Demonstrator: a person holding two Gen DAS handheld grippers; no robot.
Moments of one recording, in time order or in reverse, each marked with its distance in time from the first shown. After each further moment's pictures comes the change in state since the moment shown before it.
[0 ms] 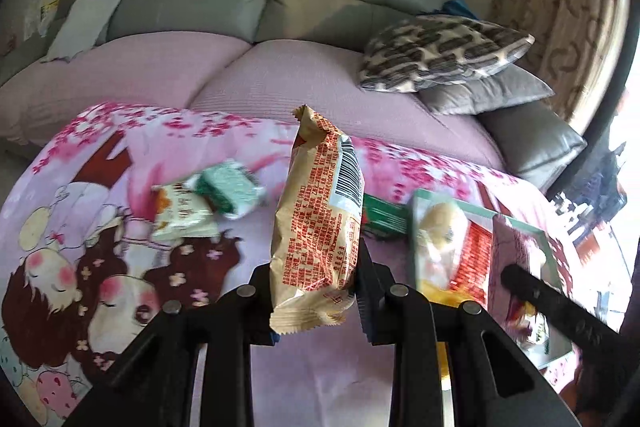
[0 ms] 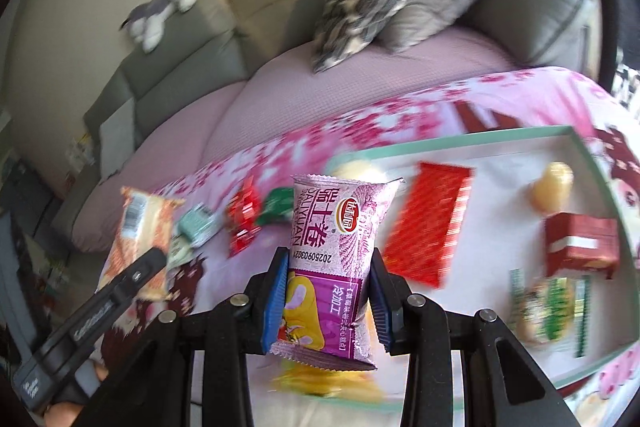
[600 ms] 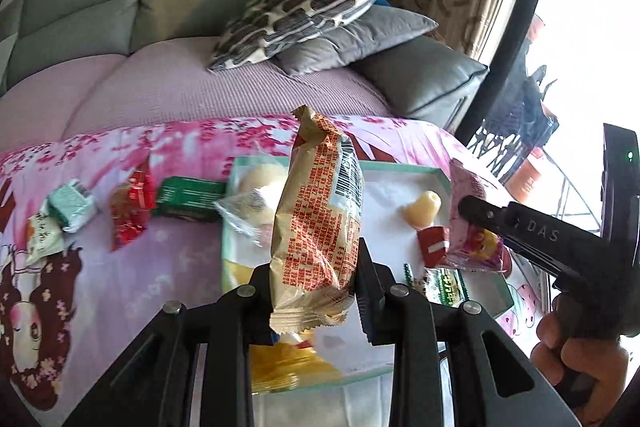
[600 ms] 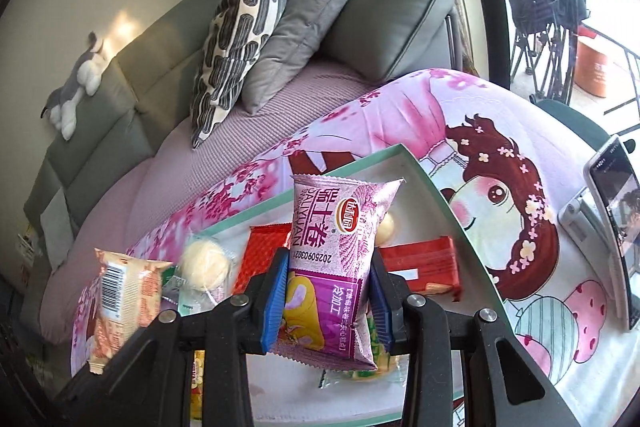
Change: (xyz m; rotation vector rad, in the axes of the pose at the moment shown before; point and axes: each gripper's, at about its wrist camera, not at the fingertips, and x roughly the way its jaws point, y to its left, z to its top) left arm 0.012 -0.128 -0.027 0.237 0.070 -0.258; right arm -0.050 -0.109 0.017 0.239 -0.134 -0.216
